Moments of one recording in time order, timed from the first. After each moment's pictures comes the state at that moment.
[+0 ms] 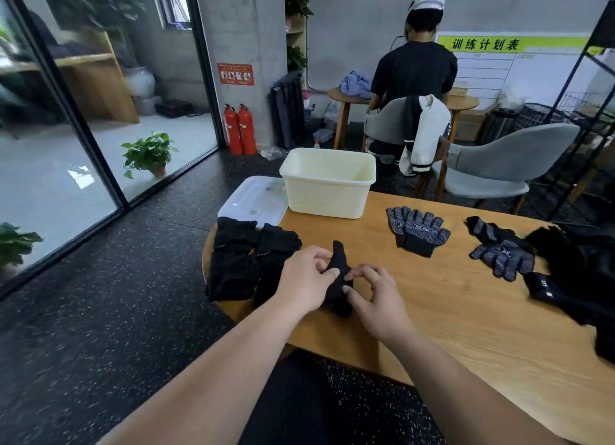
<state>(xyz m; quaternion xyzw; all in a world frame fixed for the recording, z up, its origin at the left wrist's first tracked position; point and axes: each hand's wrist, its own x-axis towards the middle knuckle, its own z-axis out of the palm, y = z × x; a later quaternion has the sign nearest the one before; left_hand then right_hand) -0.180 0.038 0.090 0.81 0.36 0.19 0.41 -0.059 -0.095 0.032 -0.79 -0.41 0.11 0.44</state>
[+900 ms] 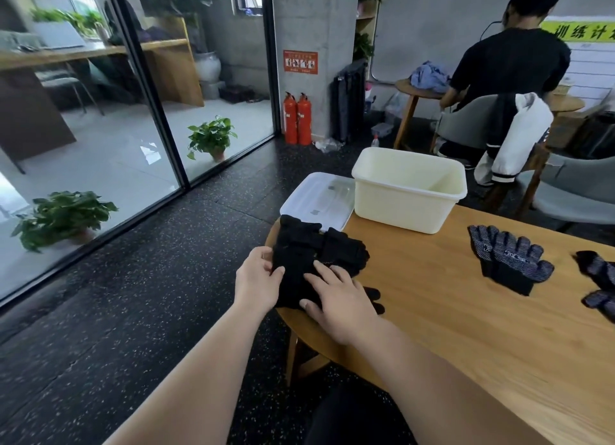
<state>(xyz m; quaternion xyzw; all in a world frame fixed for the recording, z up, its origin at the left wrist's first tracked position) -0.301 0.203 0.027 0.70 0.56 0.27 0.34 -0.153 0.073 0.038 -0.76 -0.64 0.11 0.07</state>
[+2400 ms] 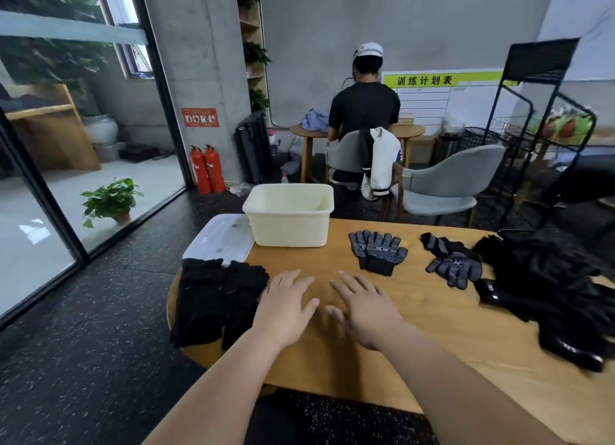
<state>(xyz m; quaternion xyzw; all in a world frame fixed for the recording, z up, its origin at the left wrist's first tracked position) -0.151 0.042 0.067 0.95 0.25 0.11 0.16 -0.020 -0.117 0.079 -0.87 -0.49 0.06 0.05</state>
